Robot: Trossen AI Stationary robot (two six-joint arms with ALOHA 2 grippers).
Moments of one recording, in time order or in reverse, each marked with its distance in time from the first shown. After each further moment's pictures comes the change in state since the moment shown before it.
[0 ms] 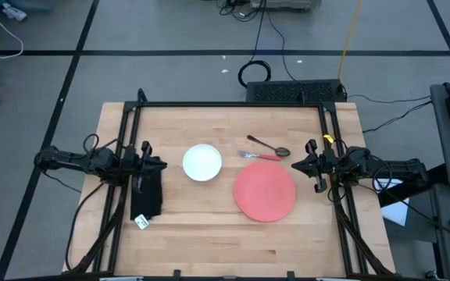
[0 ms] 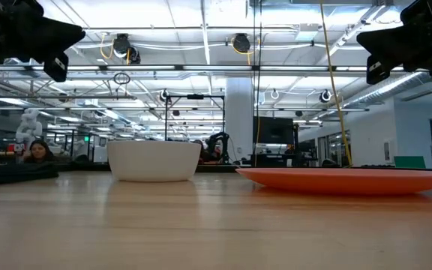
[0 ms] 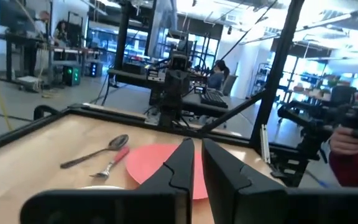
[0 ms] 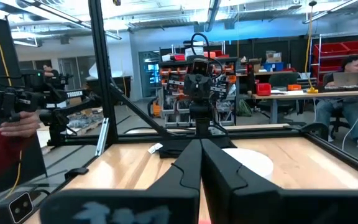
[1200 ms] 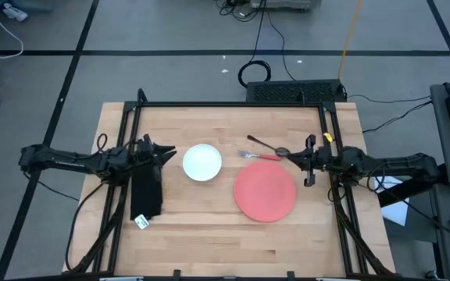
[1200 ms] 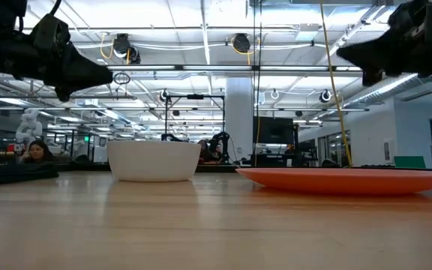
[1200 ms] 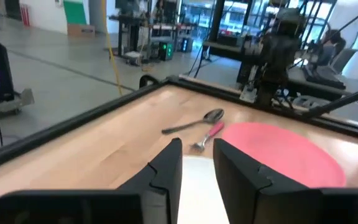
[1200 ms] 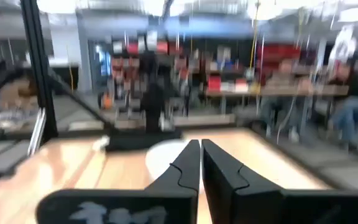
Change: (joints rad) left arm 0.137 0.354 0.001 0.179 -0.245 0.013; right arm 0.001 0.240 0.000 0.169 0.208 -0.078
